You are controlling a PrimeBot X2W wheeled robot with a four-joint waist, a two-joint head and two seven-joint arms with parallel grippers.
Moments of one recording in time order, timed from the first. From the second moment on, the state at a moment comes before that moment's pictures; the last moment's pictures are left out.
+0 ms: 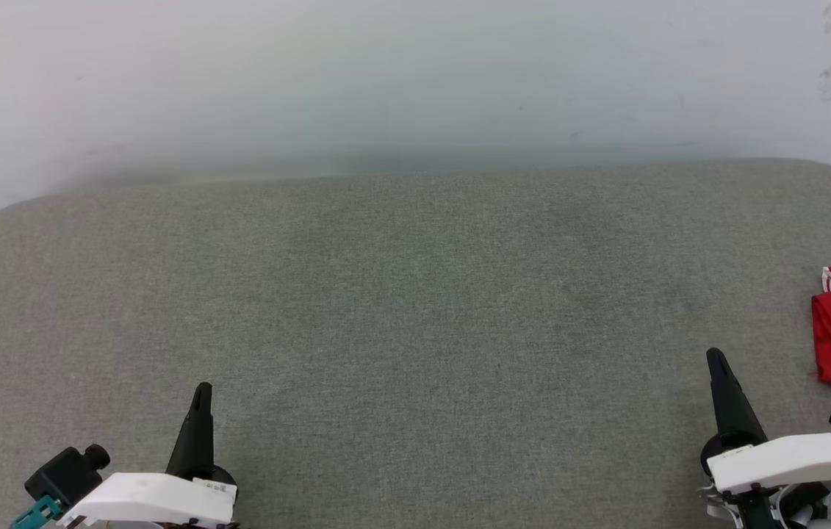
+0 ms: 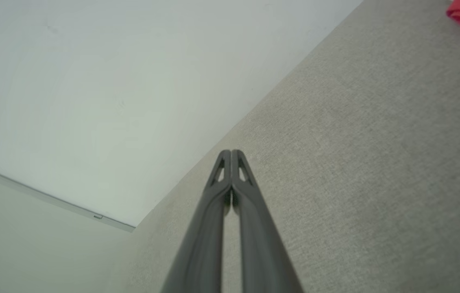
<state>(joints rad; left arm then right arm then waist) 0.01 0.07 0.04 0.16 -0.93 -0.13 -0.11 -0.05 -0.05 -0.04 0.22 0.89 0.13 -0.06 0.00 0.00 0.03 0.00</state>
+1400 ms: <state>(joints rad) -0.05 0.07 0.06 0.21 -1.34 -0.13 0.01 -0.08 -0.06 -0.08 0.23 1.31 0.13 0.04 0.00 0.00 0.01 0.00</state>
